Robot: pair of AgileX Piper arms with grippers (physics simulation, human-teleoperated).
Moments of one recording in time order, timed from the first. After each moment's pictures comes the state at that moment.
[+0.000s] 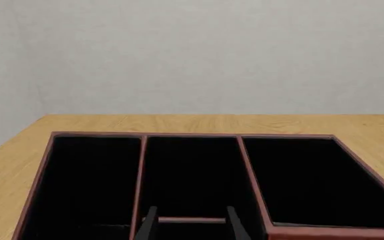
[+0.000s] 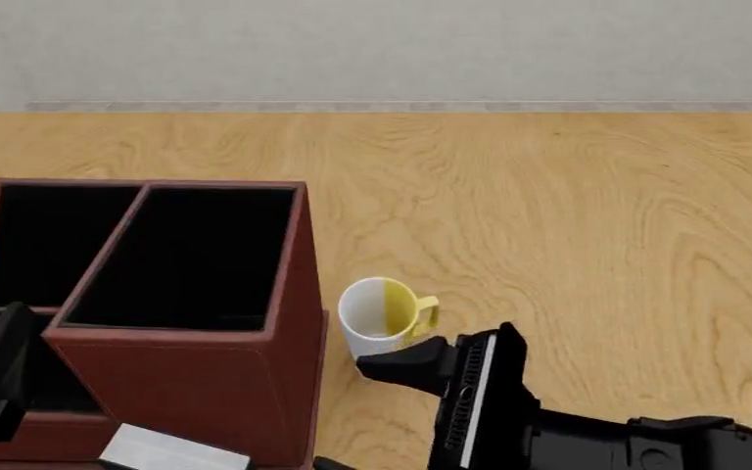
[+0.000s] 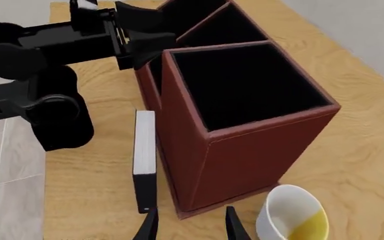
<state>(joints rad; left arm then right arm) 0.00 0.01 0.00 0.00 0.00 1.17 1.22 -0.38 -0.42 -0.12</state>
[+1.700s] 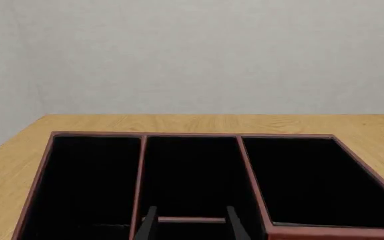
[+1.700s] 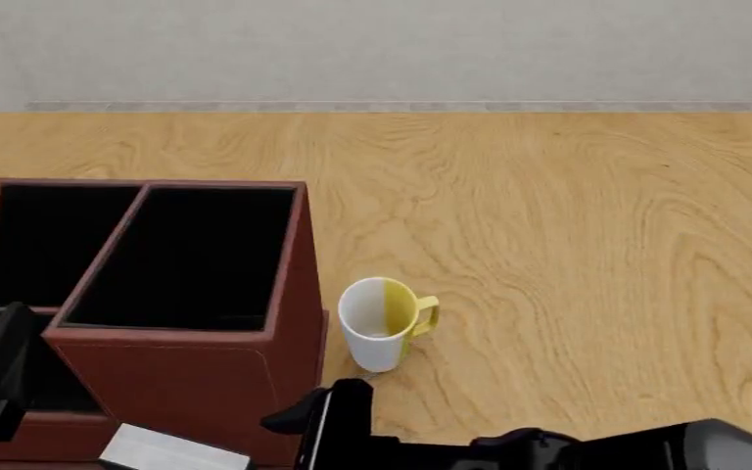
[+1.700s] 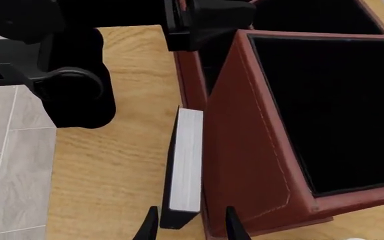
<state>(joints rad) 0.00 0.01 0.00 0.00 0.00 1.29 1.58 -0.59 -0.41 -0.20</state>
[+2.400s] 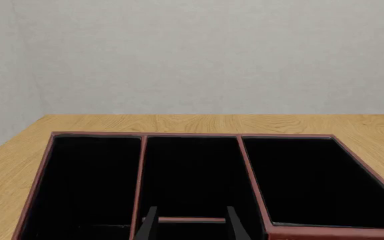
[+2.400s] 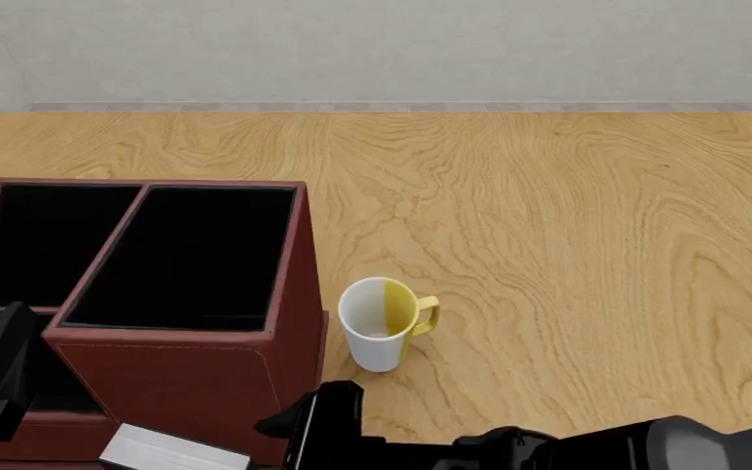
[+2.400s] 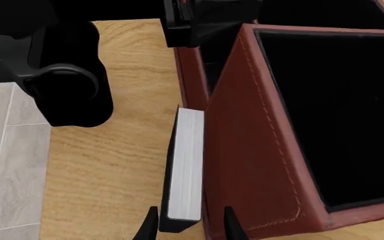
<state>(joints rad) 0.00 0.01 0.00 0.00 0.00 1.28 1.63 -0.62 -0.41 -0.20</state>
